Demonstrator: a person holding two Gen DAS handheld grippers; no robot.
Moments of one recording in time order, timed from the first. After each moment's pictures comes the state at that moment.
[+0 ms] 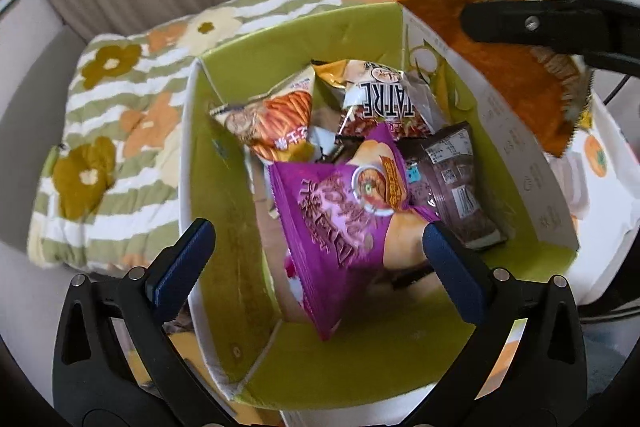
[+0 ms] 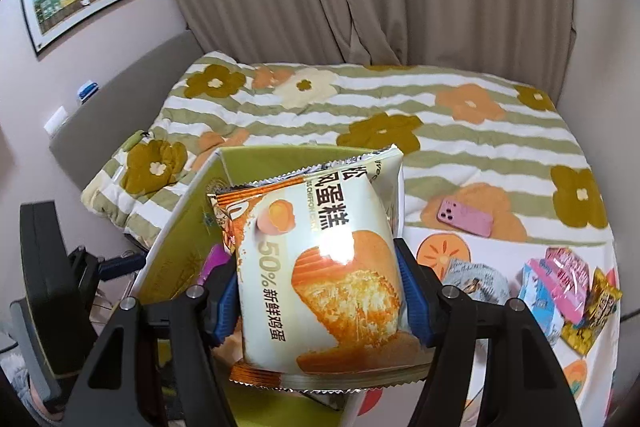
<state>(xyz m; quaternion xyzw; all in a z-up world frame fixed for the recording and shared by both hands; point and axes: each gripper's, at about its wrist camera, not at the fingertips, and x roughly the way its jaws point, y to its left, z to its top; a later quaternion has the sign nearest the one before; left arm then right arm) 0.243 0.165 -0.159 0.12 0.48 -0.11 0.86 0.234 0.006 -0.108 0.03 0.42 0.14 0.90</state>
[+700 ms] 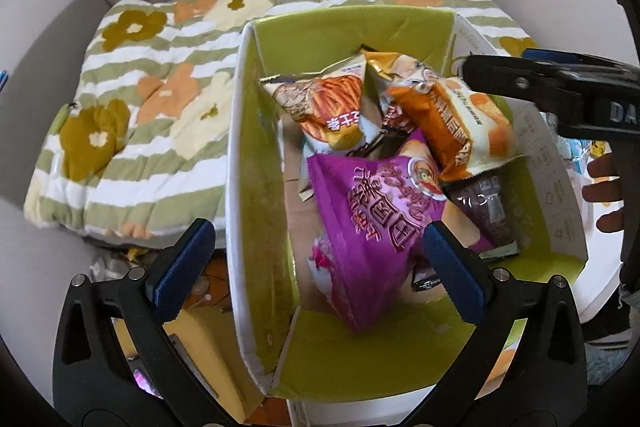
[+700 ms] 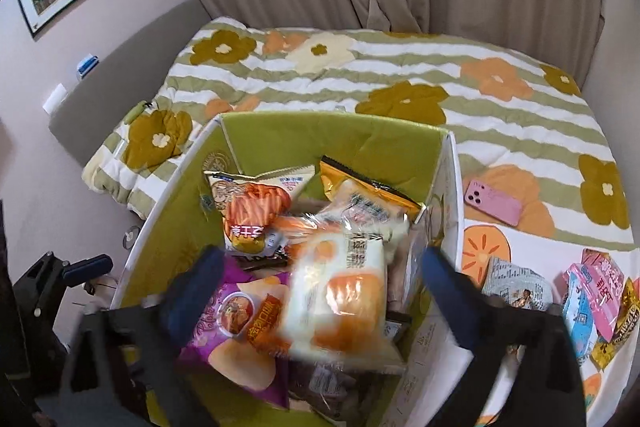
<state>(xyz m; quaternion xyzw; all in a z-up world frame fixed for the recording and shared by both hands) 0.247 0.200 -0.160 0.08 0.50 -0.06 0.86 0.264 0.029 -0.144 0.01 0.45 0.17 0.88</state>
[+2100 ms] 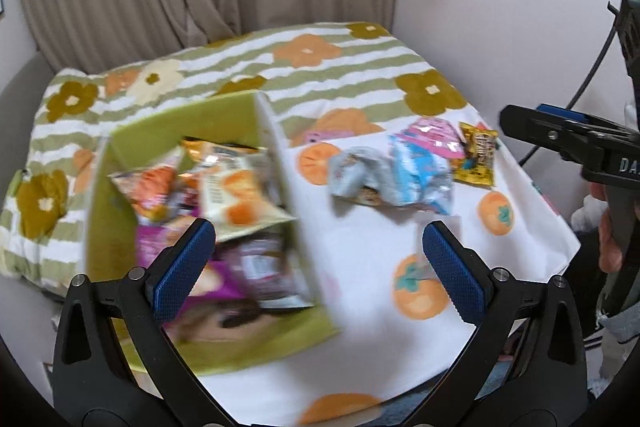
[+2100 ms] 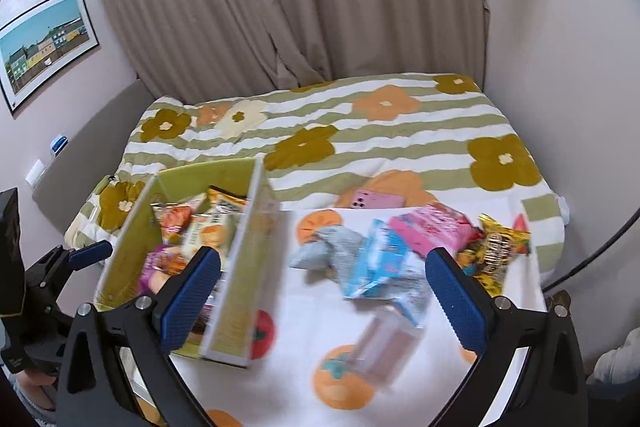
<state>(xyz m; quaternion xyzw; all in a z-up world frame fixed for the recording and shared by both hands) 0.183 0.004 -0.104 0.07 0.41 -0.18 0.89 0.140 -0.182 -0.078 0.08 0.38 0.05 0.92</state>
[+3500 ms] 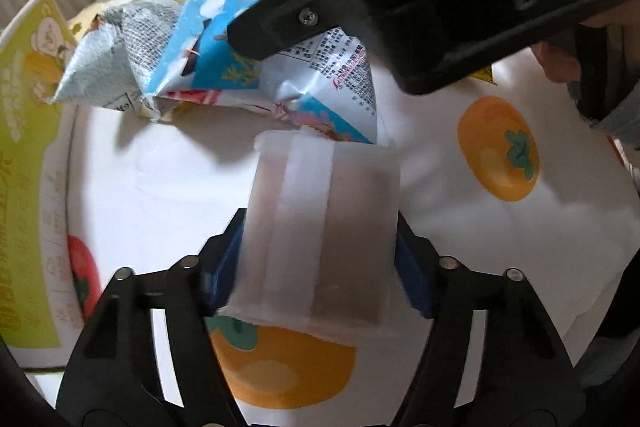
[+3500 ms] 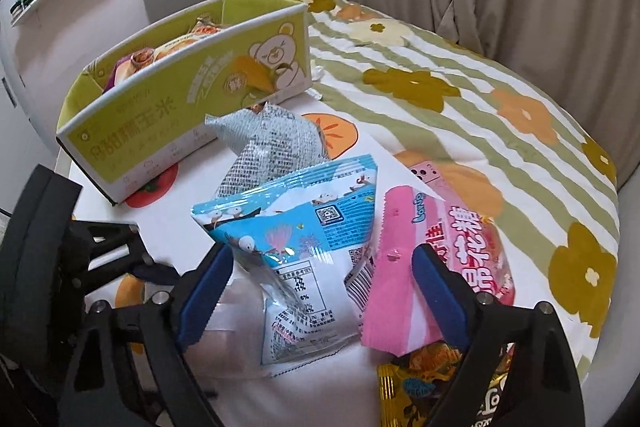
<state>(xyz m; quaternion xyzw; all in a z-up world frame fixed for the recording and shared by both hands) 0.193 -0.173 -0.305 0.11 0.52 -0.20 0.82 0.237 -0.240 -0.237 -0.17 0.41 0.36 0.82</state>
